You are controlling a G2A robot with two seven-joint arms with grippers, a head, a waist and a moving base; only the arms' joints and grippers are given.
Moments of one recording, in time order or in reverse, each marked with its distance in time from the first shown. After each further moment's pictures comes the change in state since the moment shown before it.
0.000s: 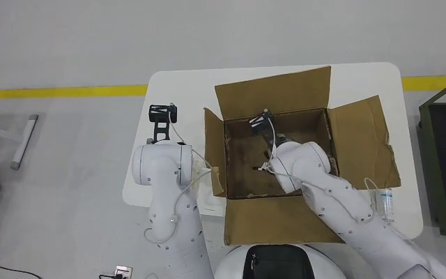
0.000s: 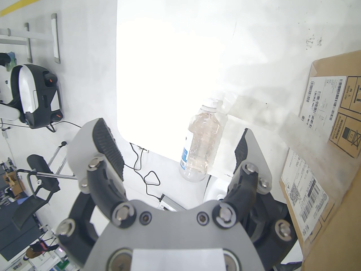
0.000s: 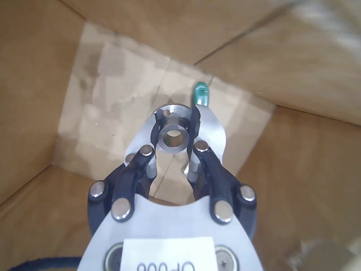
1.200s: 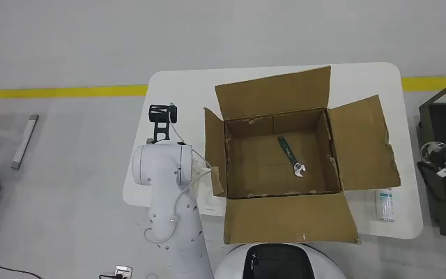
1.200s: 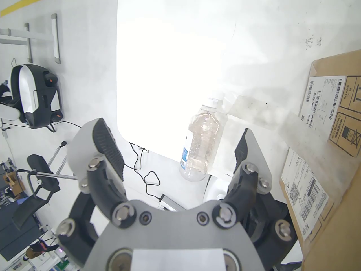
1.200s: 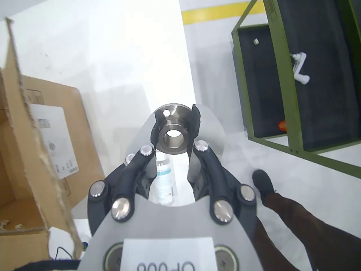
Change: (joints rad) left arm 0.000 0.000 0.000 0.000 0.000 0.000 0.000; right arm -0.577 0.063 1.056 -0.573 0.187 -0.123 0.011
